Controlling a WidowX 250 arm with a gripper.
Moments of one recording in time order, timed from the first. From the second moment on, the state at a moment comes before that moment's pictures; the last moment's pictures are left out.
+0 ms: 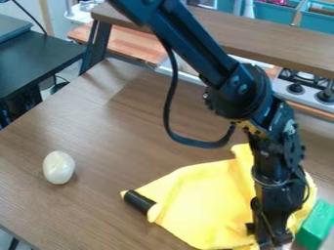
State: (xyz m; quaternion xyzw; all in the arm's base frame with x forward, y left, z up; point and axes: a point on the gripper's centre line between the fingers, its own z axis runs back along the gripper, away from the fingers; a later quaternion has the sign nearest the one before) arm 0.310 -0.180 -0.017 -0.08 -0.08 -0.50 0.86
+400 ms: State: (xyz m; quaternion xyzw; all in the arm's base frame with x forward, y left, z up) arm 0.316 -0.164 0.003 -0.11 -0.09 -0.49 0.86
